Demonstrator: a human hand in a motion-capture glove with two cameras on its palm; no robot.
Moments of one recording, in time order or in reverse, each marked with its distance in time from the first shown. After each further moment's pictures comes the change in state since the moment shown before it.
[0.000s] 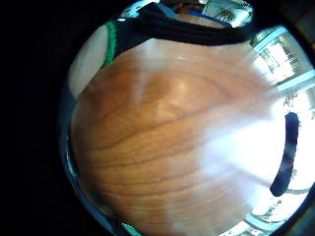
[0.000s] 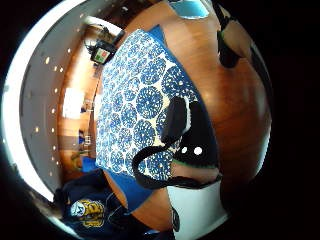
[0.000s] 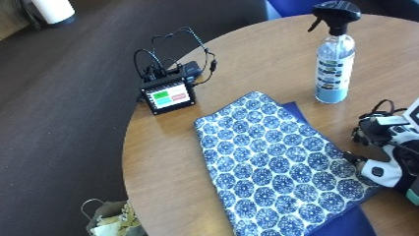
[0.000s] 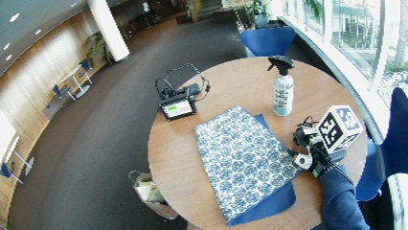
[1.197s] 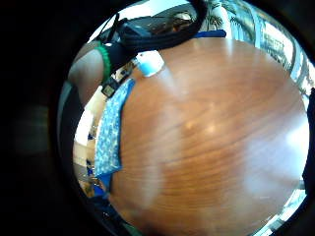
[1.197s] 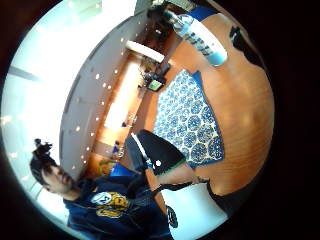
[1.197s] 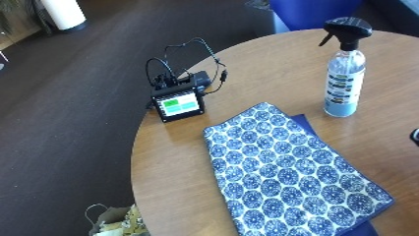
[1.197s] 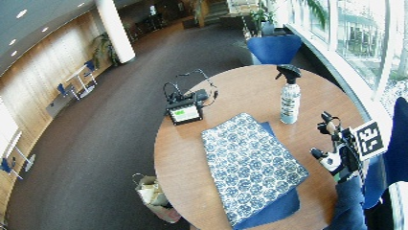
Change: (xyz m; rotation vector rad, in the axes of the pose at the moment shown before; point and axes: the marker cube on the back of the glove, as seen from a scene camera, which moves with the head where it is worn) arm 0.036 0.041 -0.039 0.243 -0.448 0.016
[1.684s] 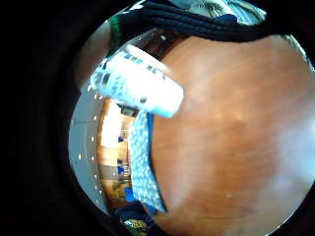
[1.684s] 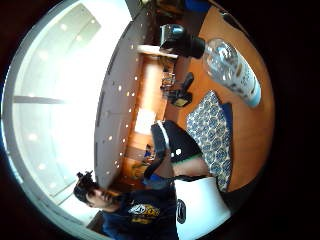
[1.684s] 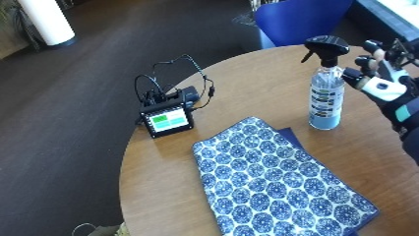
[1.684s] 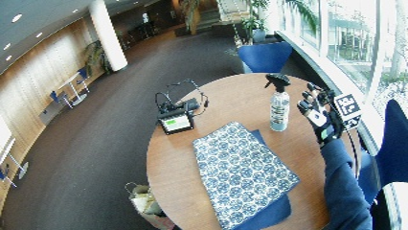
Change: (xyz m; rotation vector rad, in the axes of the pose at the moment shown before) arm 0.015 -0.118 0.041 -0.081 -0.468 0.180
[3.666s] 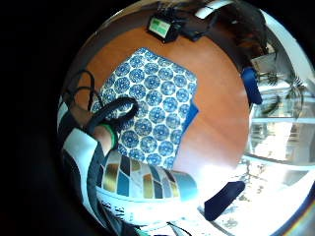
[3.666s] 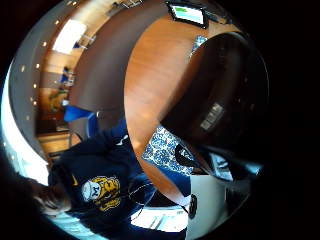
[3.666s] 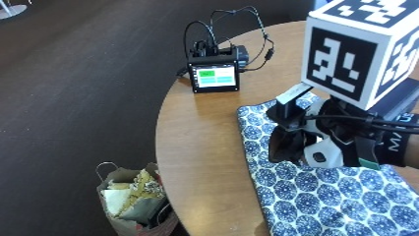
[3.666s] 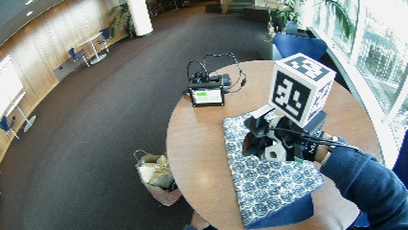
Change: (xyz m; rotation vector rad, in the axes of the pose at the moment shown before) arm -0.130 0.246 0.000 -0.776 1.996 -0.321
